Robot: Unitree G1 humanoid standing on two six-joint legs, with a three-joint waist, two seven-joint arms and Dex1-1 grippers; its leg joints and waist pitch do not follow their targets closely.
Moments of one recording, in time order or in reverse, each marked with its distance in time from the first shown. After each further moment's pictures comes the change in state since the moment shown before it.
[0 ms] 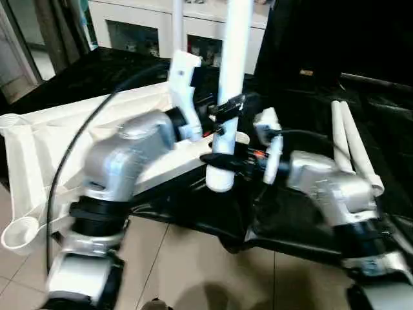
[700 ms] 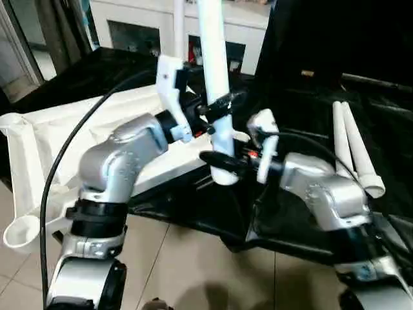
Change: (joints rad) left arm 0.012 -0.067 0.018 0.074 0.130 -0.071 0.192; right arm -0.008 0.120 0.014 0.048 -0.150 -0.079 -0.309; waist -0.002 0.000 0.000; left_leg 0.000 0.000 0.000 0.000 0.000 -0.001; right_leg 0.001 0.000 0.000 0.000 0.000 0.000
